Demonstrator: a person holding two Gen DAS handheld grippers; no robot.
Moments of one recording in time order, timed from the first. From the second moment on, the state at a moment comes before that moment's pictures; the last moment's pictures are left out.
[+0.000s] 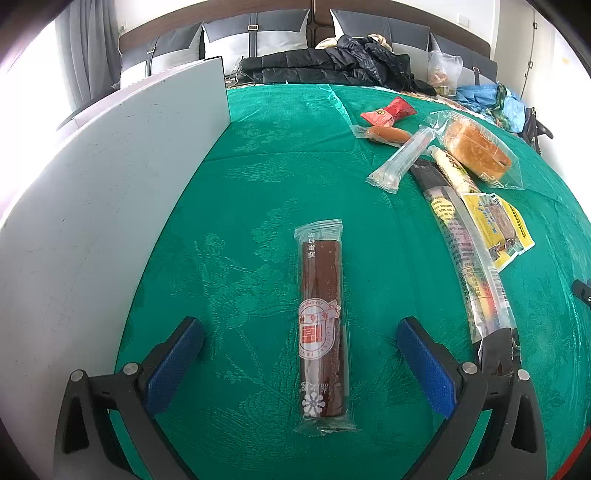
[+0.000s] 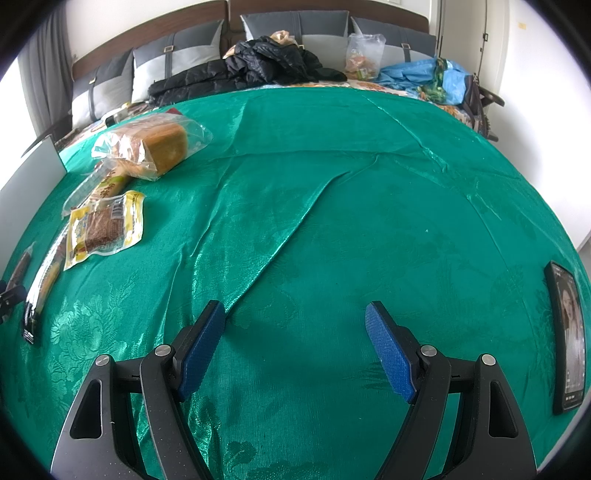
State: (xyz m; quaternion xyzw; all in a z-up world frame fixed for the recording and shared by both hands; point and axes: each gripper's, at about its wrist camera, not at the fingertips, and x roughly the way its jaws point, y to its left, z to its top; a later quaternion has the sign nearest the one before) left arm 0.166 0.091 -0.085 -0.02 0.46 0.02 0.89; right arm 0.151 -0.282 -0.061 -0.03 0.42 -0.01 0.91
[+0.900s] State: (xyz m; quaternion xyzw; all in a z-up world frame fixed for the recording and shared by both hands) left arm 0.164 0.090 -0.084 -0.02 0.46 0.02 0.89; right arm 0.152 -0.283 -0.063 -0.02 0.42 -0.03 0.90
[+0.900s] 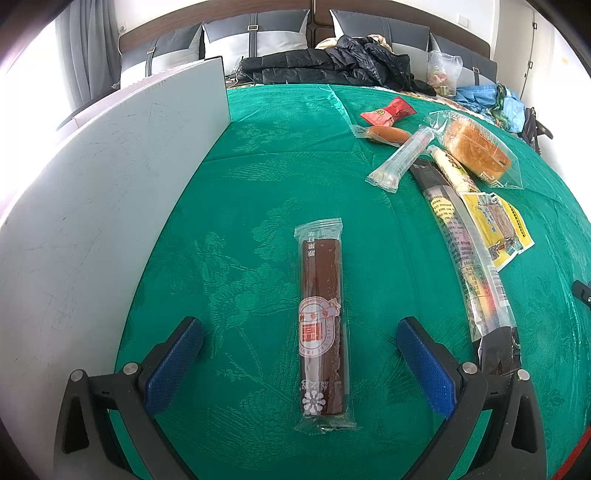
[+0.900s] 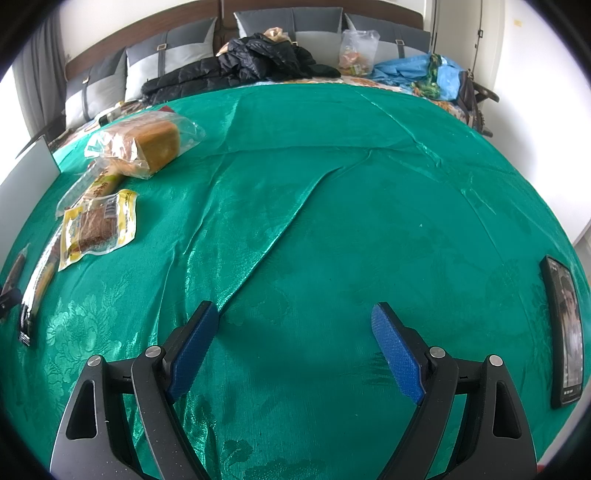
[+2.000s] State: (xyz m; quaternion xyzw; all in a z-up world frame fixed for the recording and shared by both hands) left arm 0.165 0.089 -0.081 -0.01 0.49 0.01 0.87; right arm 0.148 -0.239 -0.045 0.09 0.48 0.08 0.87
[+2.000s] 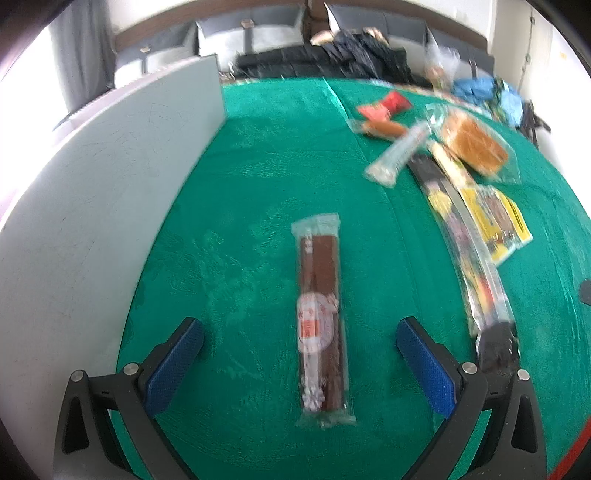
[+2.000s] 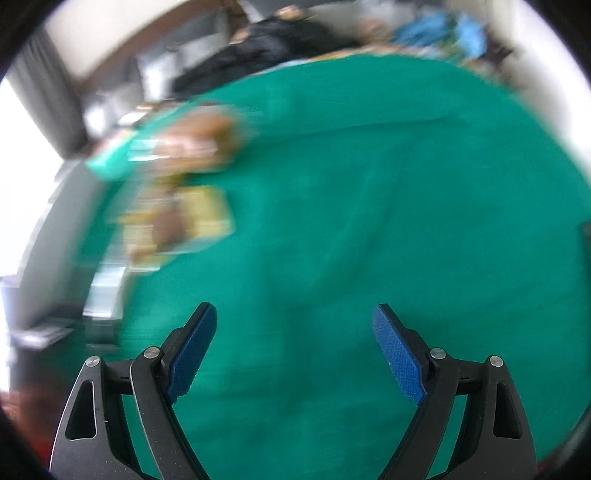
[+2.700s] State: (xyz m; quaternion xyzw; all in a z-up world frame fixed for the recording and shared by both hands) left arm 0.118 0.097 -0.064 -0.04 0.49 -0.03 0.87; right arm 0.099 -0.148 -0.005 0.07 0.52 0.22 0.82
